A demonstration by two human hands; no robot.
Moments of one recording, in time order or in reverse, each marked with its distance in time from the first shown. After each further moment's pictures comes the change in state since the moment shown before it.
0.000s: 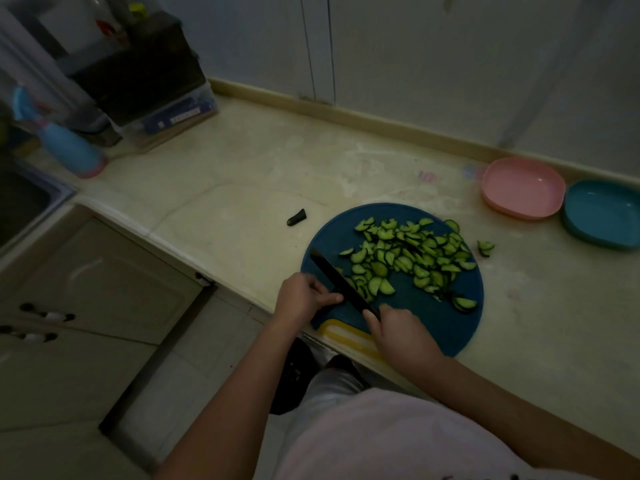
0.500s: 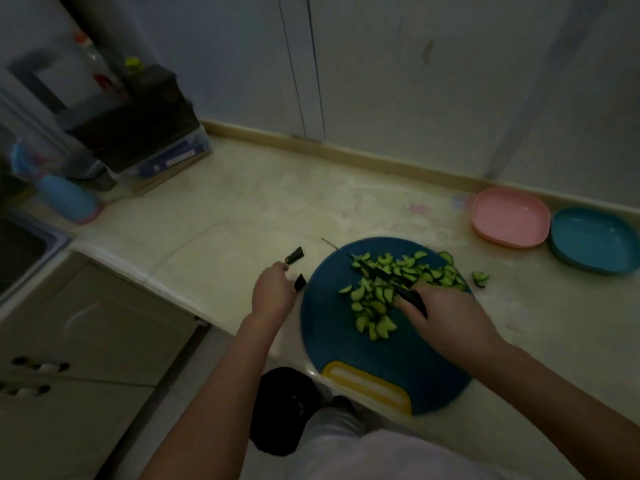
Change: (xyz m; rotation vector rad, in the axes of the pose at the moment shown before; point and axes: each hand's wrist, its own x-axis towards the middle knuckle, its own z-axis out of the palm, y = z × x) left_hand 0.045 0.029 -0.061 0.175 0.251 0.003; right_hand 0.016 0.002 -0.107 -0.144 0.200 -0.079
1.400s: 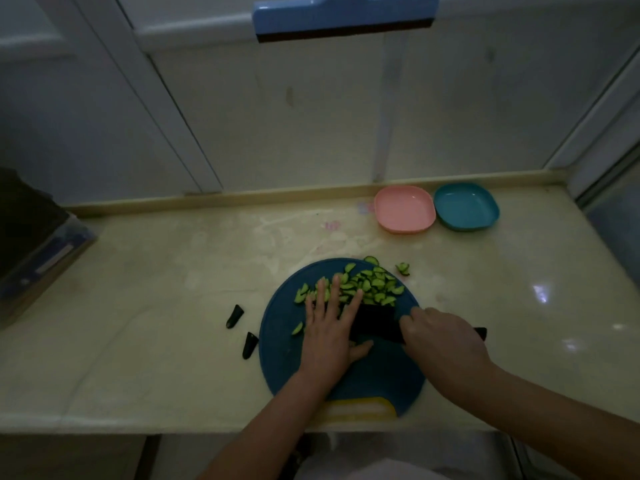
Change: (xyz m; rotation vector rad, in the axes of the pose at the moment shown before) left_hand -0.041 0.068 0.084 0.453 -0.091 1.014; right_hand -0.053 -0.010 -0.019 -0.431 -0.024 0.229
